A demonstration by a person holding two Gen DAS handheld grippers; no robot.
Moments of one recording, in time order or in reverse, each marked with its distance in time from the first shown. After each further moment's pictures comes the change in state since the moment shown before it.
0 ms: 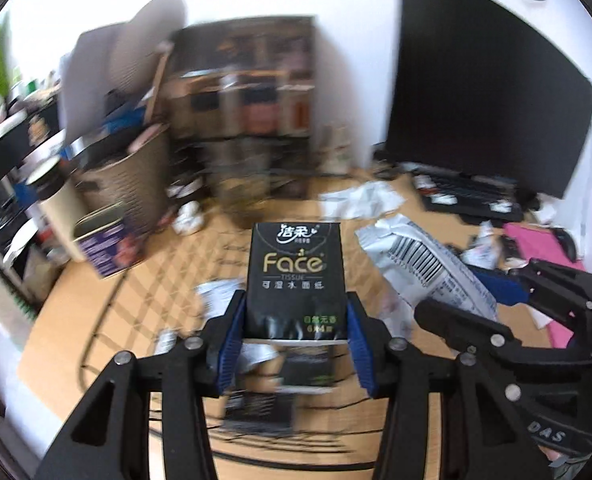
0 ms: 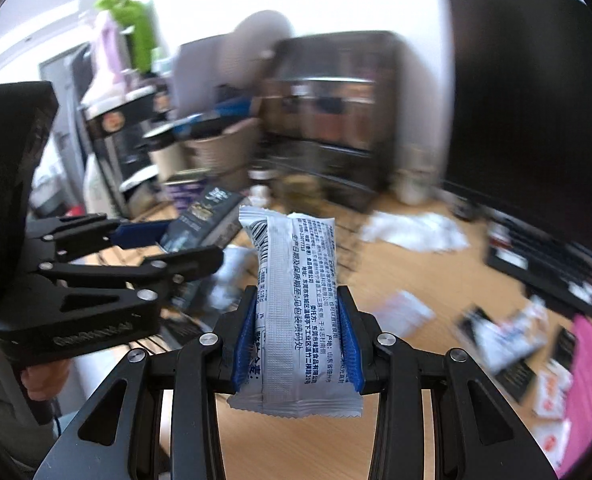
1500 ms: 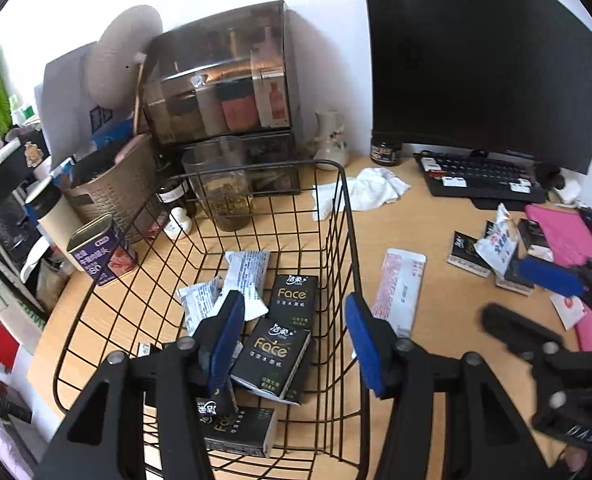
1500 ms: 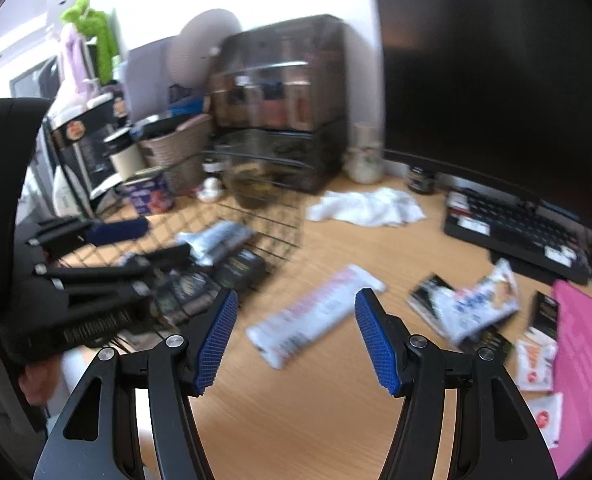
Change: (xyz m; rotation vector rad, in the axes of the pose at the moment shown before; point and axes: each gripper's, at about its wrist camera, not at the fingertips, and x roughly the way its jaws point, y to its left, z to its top) left arm 0.027 -0.074 0.002 0.053 -0.012 0.113; right arm -0.032 -0.077 -0.044 0.129 0.001 -0.156
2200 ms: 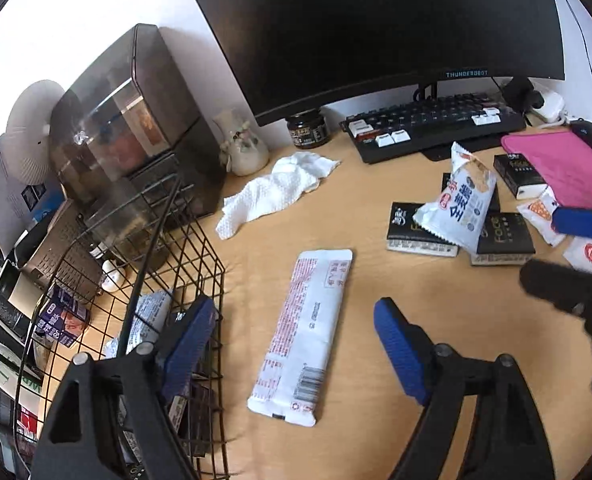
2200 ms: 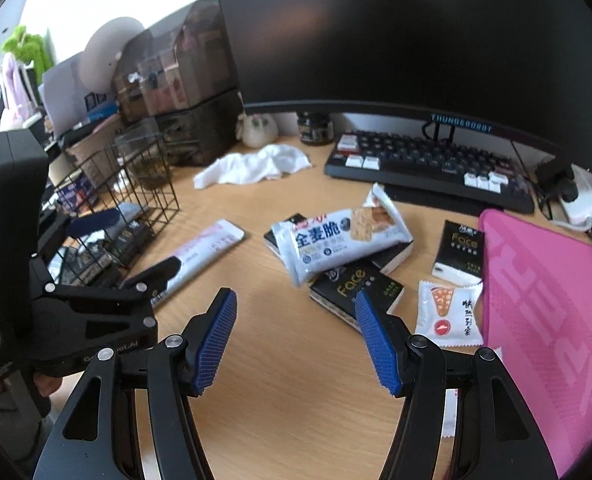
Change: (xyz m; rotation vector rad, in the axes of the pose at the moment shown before) left arm 0.061 -0.125 -0.015 0.286 -0.023 0.015; right arm 0.007 -0.113 -0.044 0.133 0.069 -0.100
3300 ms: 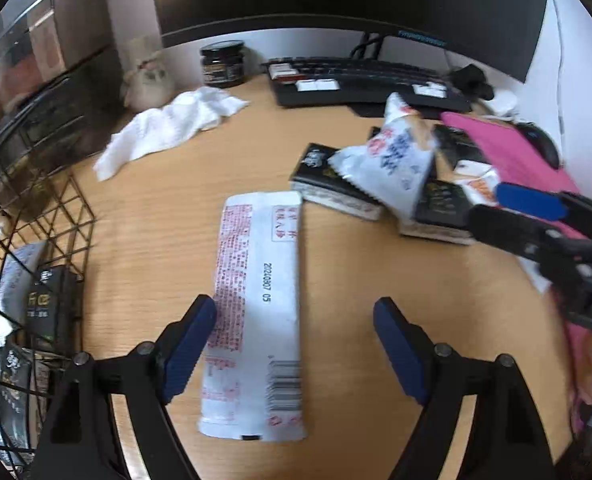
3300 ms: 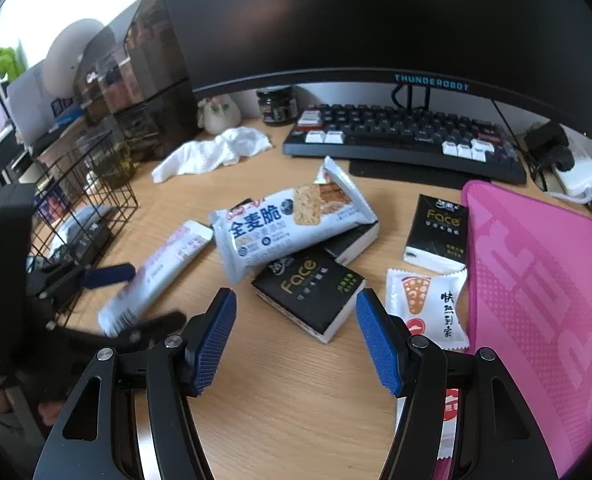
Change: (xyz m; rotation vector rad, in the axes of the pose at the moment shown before) left arm 0.045 -0.018 -0.012 -0.100 0.163 -0.391; right arm 0.024 -0.038 -0.002 0.073 0.047 -0.034
